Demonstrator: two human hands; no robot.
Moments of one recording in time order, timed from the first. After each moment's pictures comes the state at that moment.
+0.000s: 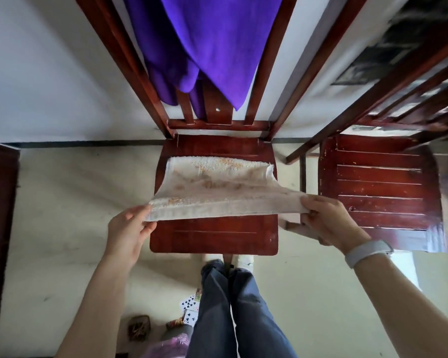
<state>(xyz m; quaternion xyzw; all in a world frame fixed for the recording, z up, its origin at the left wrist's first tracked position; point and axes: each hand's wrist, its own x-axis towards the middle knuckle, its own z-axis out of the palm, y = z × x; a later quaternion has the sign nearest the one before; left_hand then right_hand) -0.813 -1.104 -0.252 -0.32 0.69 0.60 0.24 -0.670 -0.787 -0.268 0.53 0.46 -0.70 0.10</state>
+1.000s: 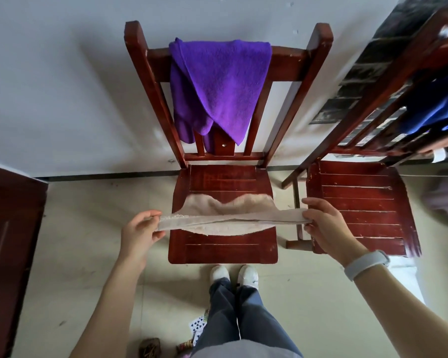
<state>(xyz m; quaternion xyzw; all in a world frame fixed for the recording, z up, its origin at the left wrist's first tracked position) -0.808 -1.126 -0.150 -0.21 0.74 0.59 0.24 -0.662 -0.827 -0.142 0.51 0.52 -0.69 0.01</state>
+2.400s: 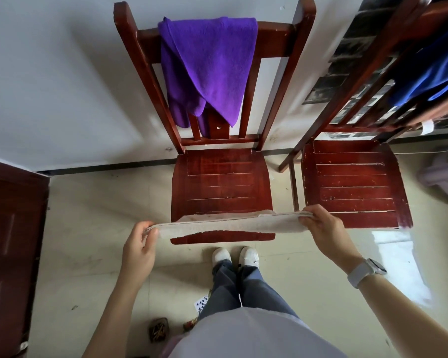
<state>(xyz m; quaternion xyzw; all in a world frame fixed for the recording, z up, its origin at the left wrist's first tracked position) -0.739 -1.171 -0.153 0.01 0.88 0.43 0.18 -0.581 -0.853 -0.143 0.31 0.86 -0.40 -0.01</state>
